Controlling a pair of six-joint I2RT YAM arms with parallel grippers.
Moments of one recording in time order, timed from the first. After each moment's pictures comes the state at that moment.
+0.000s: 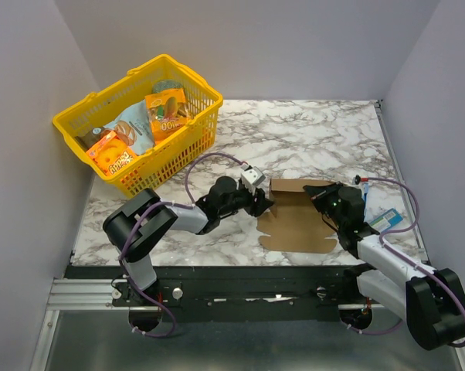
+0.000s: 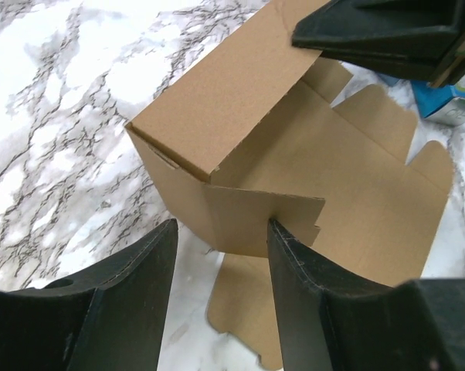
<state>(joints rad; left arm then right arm) -0.82 1.74 0.68 0.82 0.25 -0.18 0.28 0.99 0.24 0.40 0.07 1.13</state>
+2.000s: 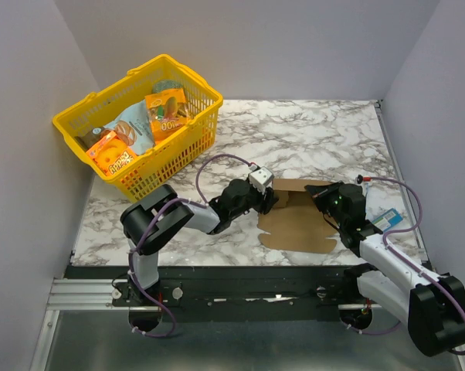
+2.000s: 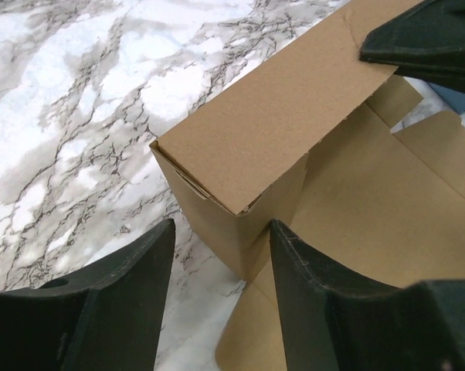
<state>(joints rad) -0.87 1.86 0.77 0.86 0.04 -0.15 0.28 0.94 0.29 0.26 0.07 1.17</state>
